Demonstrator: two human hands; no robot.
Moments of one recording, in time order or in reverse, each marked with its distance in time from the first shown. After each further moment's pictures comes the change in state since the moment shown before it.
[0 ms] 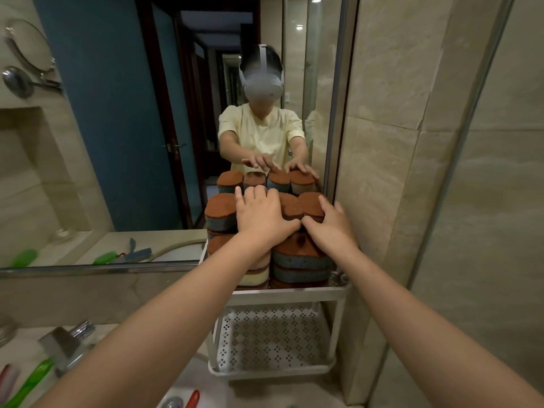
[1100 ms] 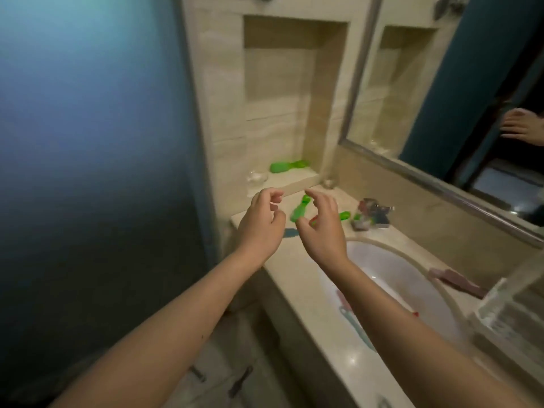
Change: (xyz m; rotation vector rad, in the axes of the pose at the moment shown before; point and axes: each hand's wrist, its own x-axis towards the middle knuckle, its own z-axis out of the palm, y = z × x) left_hand -0.509 -0.295 -0.151 -0.344 0.545 -0.984; right_hand -0.459 -0.218 0.268 0.456 -0.747 -0.853
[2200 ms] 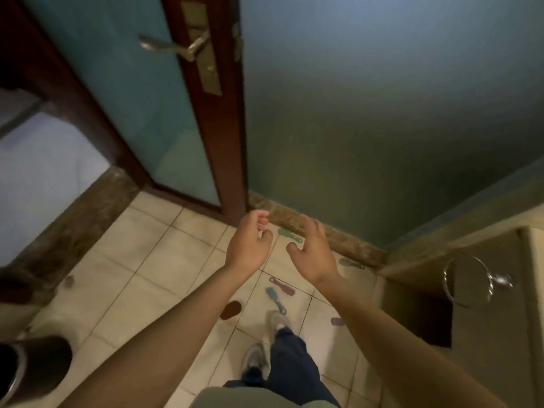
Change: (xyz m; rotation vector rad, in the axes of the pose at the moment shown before) left_hand -0.317 -0.297 -0.335 0.114 0.621 -0.855; right_hand -0.278 -0.194 0.390 -0.025 -1.167 -0.293
